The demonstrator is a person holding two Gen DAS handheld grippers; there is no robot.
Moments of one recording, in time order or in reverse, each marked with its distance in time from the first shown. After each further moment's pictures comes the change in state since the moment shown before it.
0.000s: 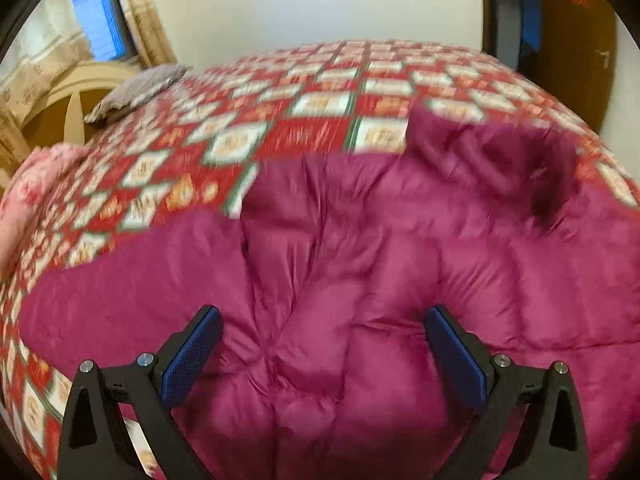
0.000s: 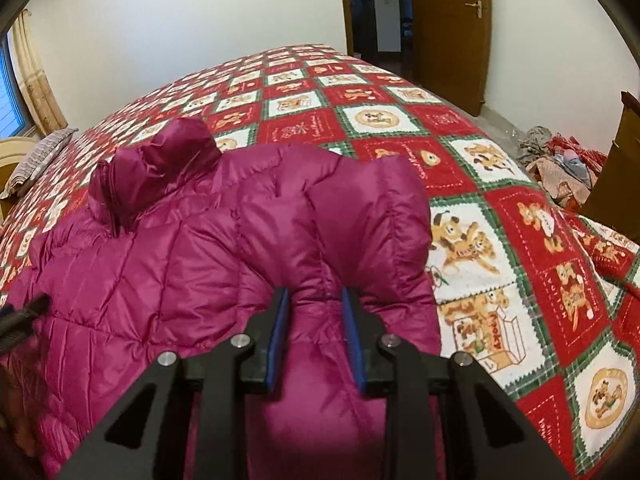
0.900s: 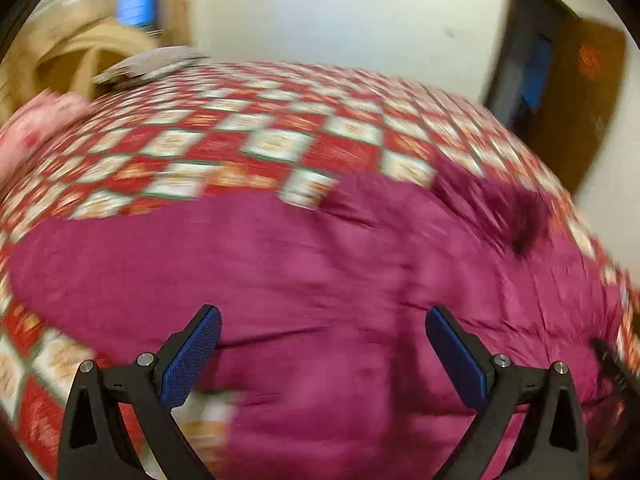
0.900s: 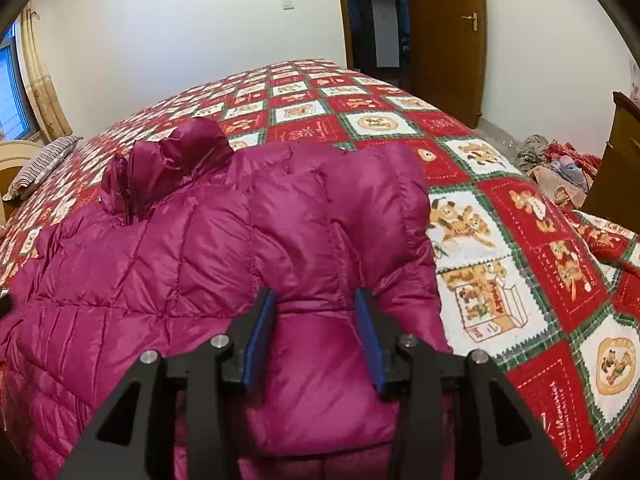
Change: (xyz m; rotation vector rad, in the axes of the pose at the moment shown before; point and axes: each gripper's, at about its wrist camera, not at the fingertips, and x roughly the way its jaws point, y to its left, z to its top) left arm -0.054 0.099 -0.022 -0.221 -0.090 -0.128; right arm -0.013 0.005 -0.027 0.009 -0.077 0.007
